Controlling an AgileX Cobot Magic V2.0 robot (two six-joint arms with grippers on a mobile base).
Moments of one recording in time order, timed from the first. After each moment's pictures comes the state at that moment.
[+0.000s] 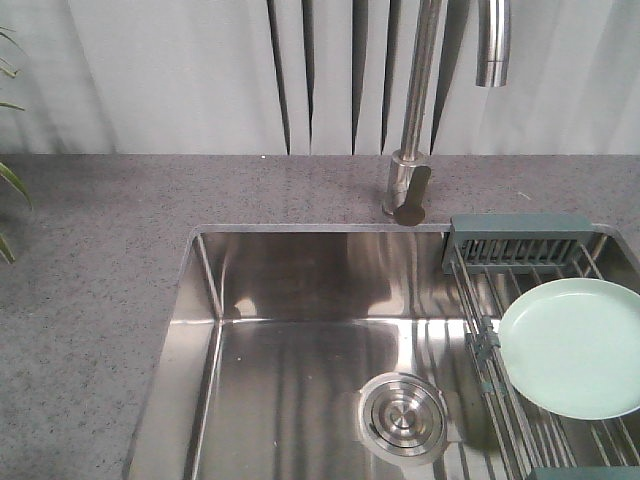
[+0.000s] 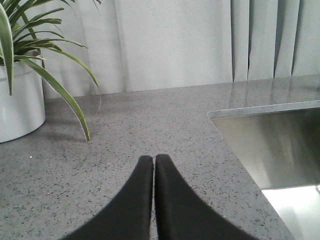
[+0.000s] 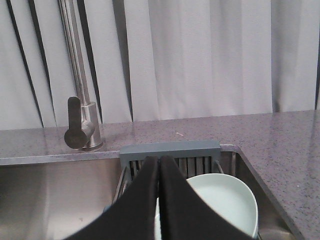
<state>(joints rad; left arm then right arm) -0.06 -0.01 0.03 0.07 0.12 -0.08 -0.02 -0.01 0.03 0.04 -0.01 0.05</state>
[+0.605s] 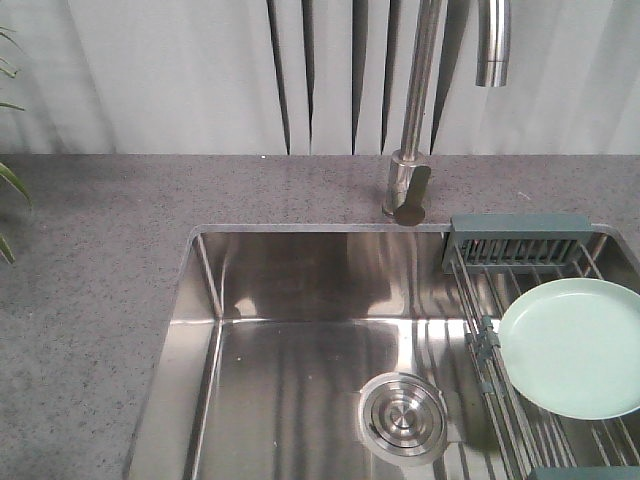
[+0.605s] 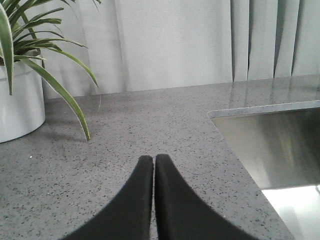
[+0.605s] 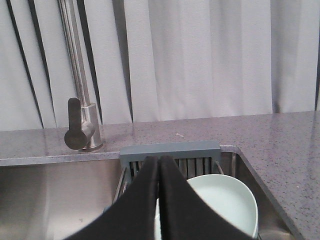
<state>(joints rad) -0.06 -0.01 0.03 0.07 0.12 -0.08 -0.02 -0.01 0.03 0.04 -0.01 0.05</state>
